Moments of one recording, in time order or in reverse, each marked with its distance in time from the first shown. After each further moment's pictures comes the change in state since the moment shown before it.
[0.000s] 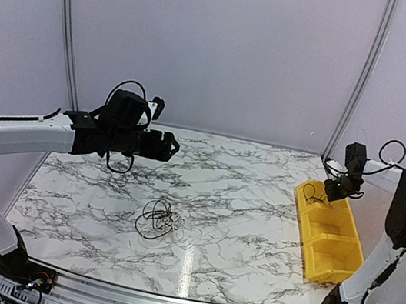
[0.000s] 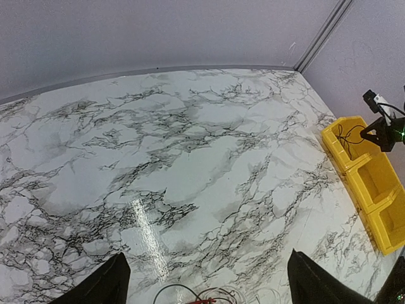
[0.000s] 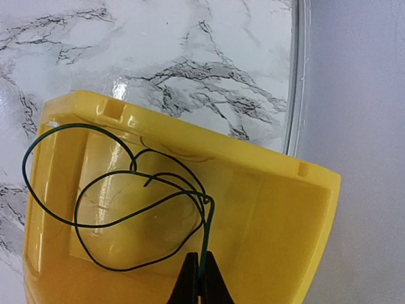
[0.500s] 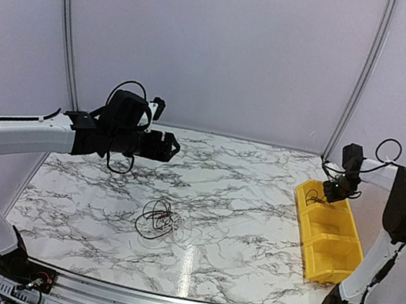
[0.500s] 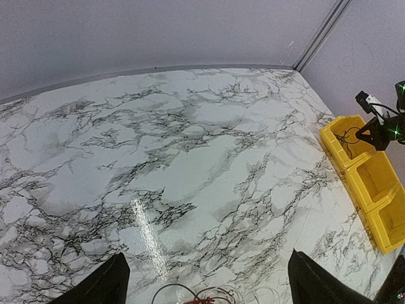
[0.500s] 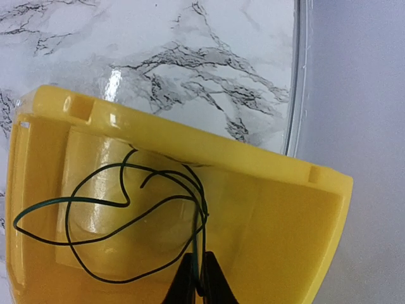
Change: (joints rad) left arm -0.006 0.000 0.000 0.000 0.000 0.000; right arm 0.012 0.079 0.037 -0.021 0.050 0.003
